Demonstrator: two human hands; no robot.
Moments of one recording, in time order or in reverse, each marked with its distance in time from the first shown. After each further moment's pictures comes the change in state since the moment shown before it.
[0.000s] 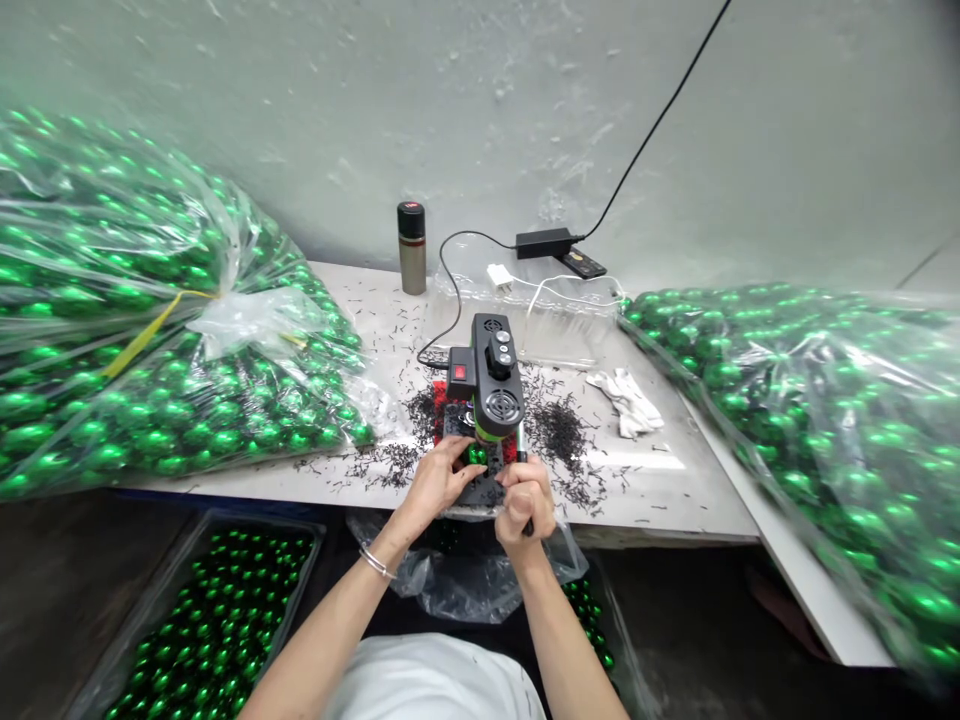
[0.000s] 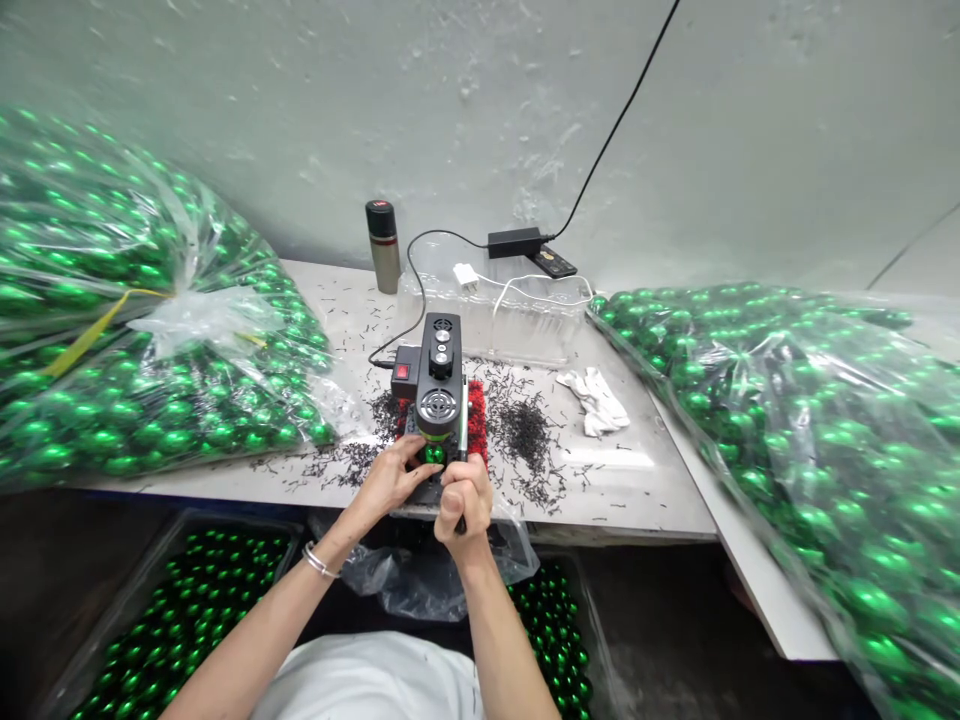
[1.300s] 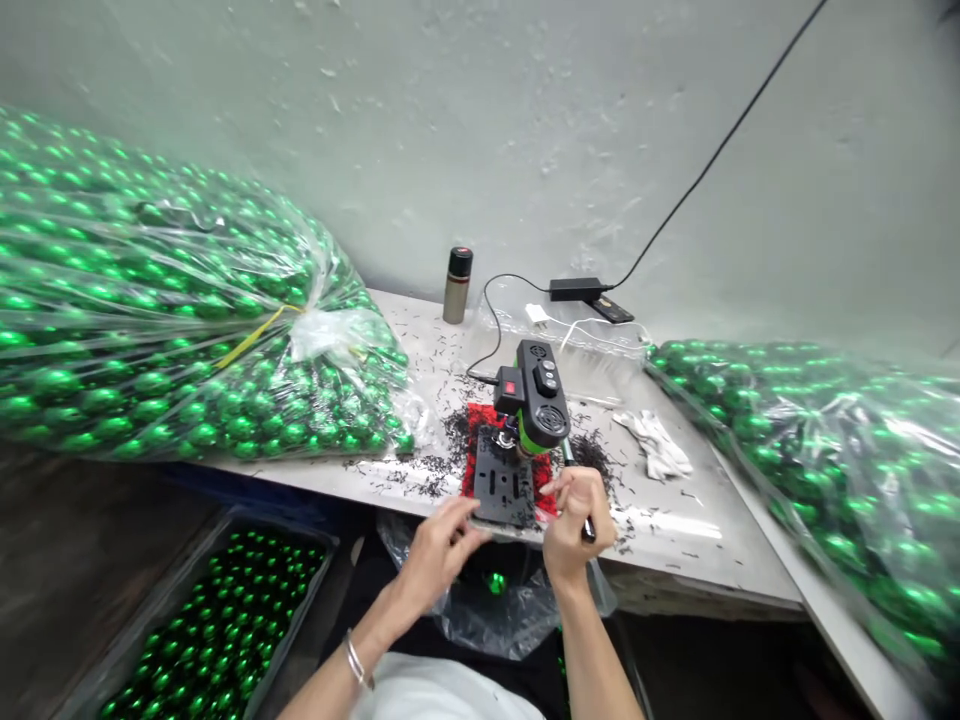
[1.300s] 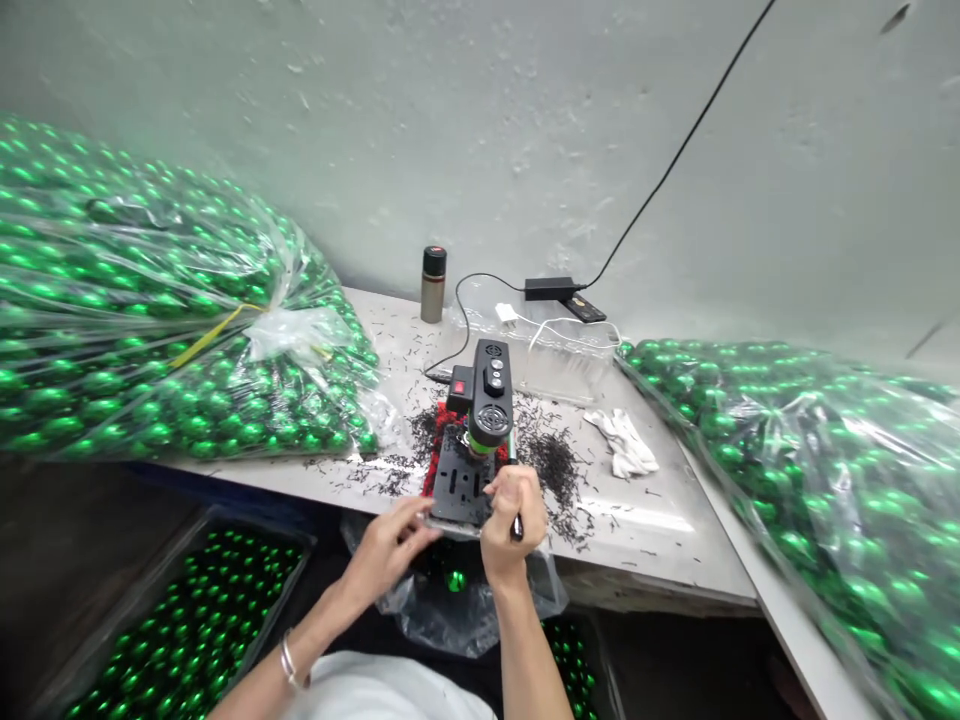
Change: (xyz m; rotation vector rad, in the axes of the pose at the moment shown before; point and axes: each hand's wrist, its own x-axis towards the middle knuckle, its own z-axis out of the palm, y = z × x) left_hand -0.085 -0.018 -0.011 -0.193 0.136 0.071; right_hand 0.045 -0.035 0.000 0.017 0.107 0.234
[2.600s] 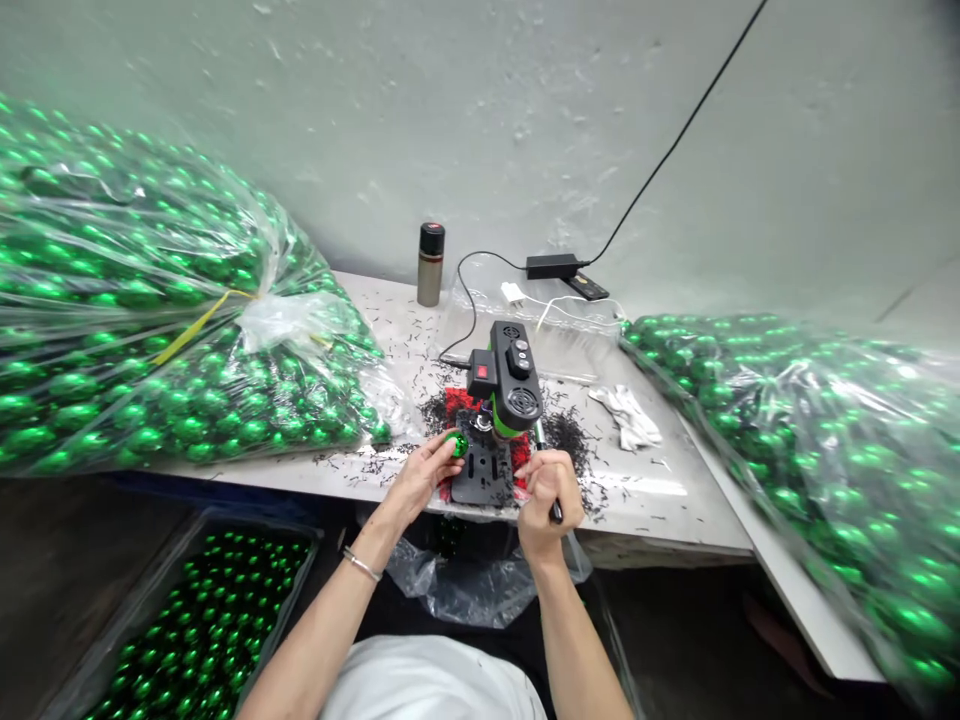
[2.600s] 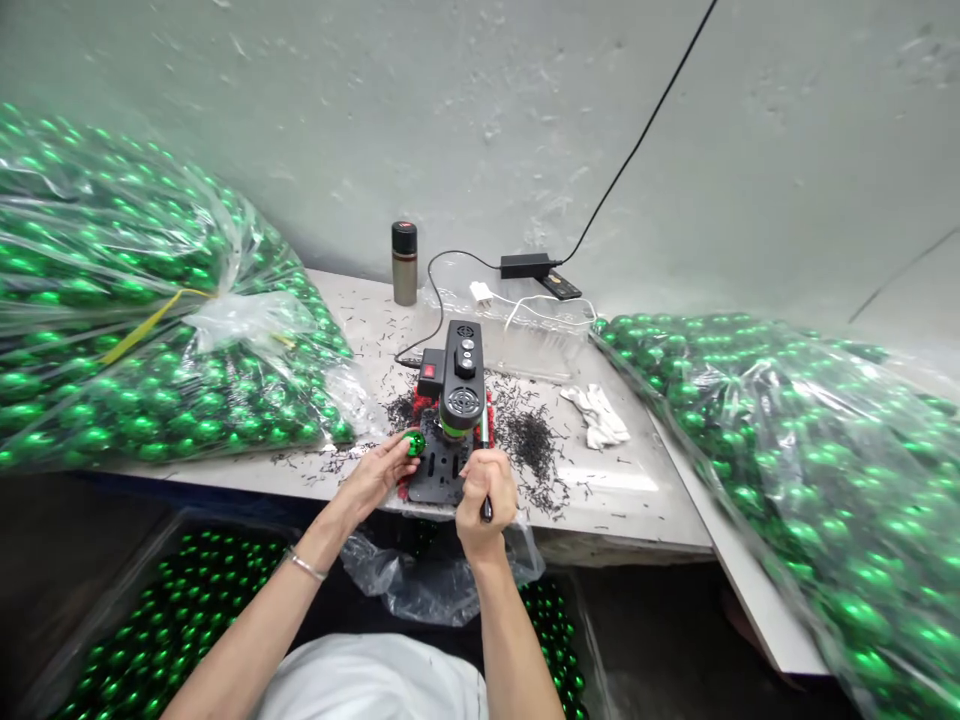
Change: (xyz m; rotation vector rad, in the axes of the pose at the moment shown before) left_hand 0.078 -0.001 0.001 -0.867 0.072 -0.559; right_hand -0.007 0.010 -0.004 -0.006 -0.056 -0.096
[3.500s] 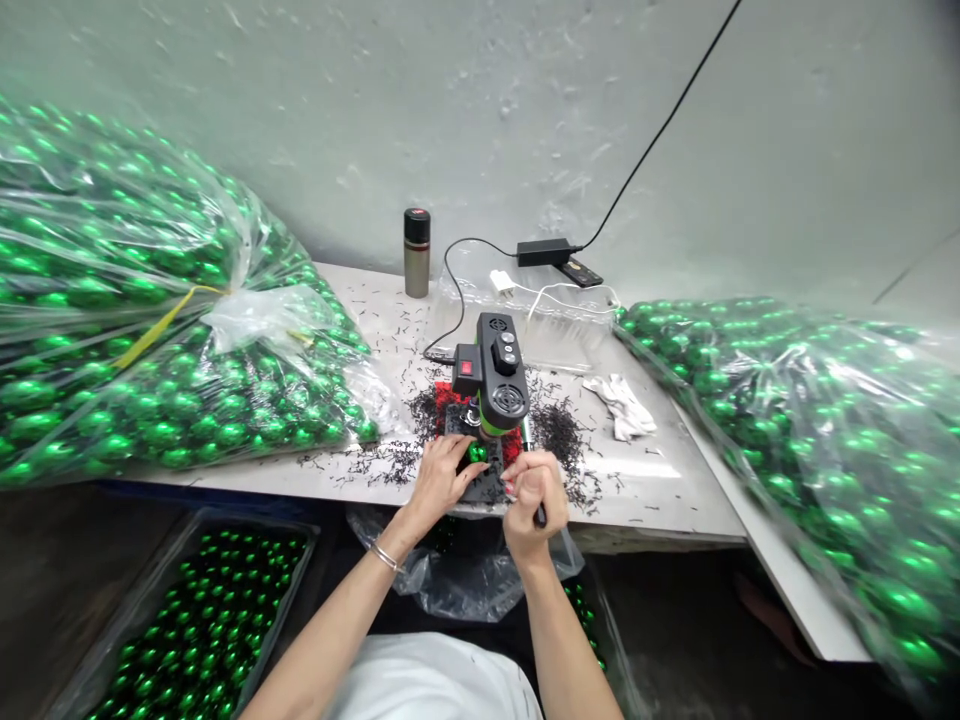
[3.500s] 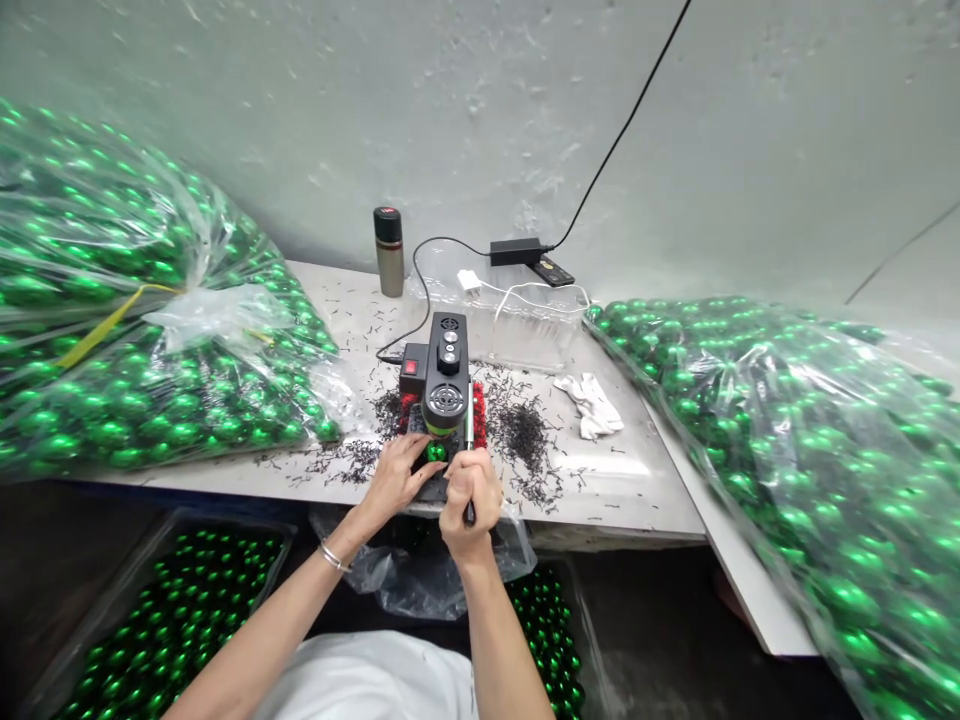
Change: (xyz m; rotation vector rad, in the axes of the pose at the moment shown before) left_hand 0.012 -0.037 0.012 1.345 -0.042 0.867; right_hand -0.006 0.002 -0.002 -0.013 -0.024 -0.010
